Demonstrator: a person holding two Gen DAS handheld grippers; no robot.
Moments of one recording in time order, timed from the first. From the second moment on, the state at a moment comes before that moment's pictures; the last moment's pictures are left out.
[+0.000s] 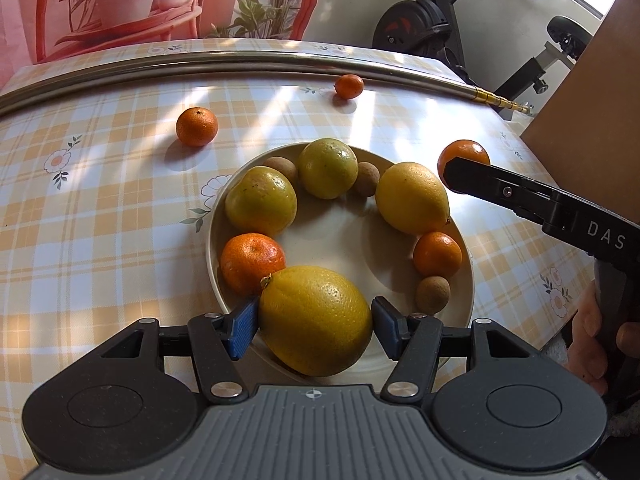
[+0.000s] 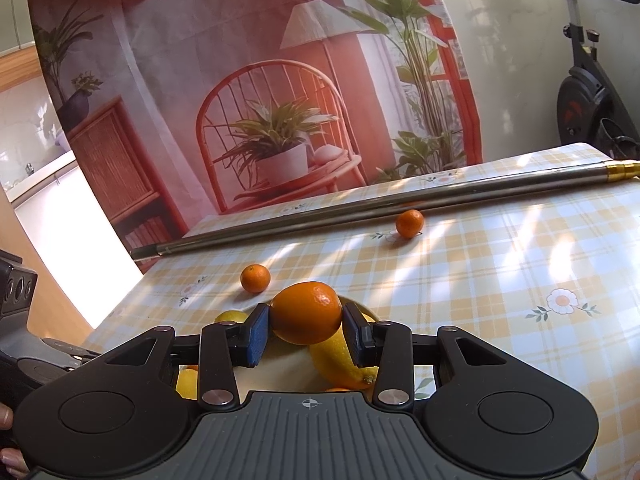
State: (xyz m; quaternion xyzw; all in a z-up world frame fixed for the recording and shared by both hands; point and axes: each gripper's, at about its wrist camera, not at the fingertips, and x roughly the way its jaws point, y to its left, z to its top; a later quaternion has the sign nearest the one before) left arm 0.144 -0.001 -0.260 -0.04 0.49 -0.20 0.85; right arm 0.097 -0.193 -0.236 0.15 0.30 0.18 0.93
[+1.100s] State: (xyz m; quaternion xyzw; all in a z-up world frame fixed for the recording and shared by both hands) left arm 0.155 0.083 -0.213 -0.13 0.37 -0.12 0.91; right arm 0.155 -0.084 -0.250 -0.03 0.43 0.21 0.88
